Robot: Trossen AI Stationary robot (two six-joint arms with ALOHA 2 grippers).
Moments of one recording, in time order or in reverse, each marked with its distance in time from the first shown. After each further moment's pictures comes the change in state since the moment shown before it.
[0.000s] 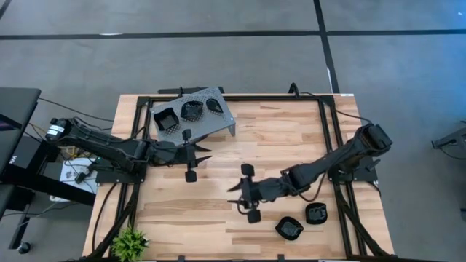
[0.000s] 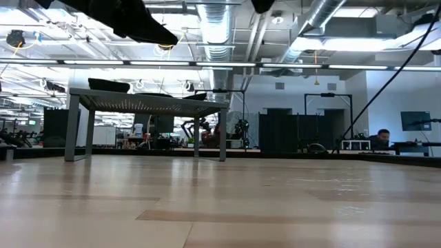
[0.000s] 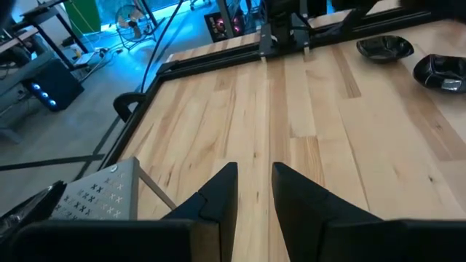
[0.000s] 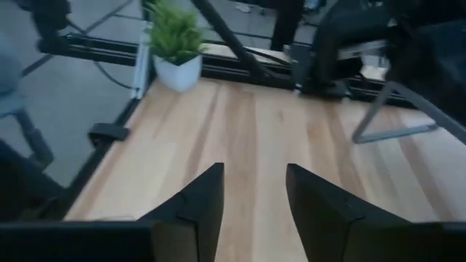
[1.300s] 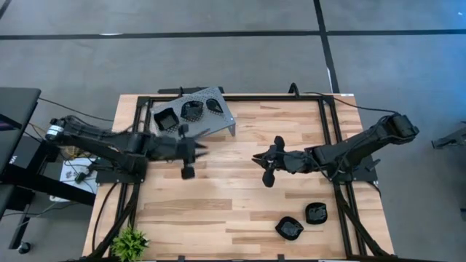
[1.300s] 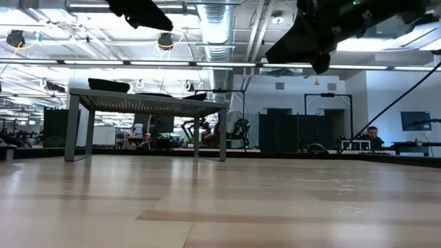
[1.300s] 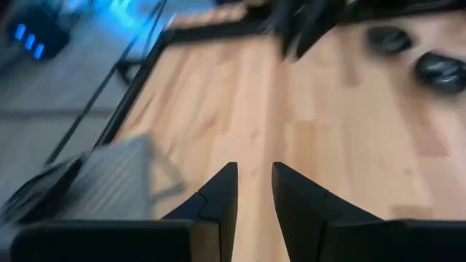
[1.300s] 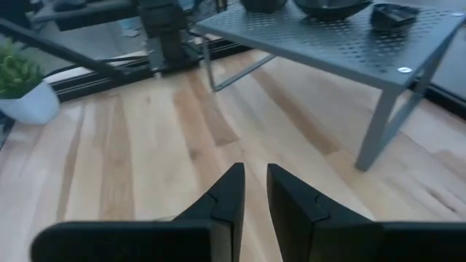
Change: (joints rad) left arm 0.009 0.000 0.246 -0.416 0.002 -0.149; right arm -0.155 -0.372 -0.491 0.110 0.210 0.313
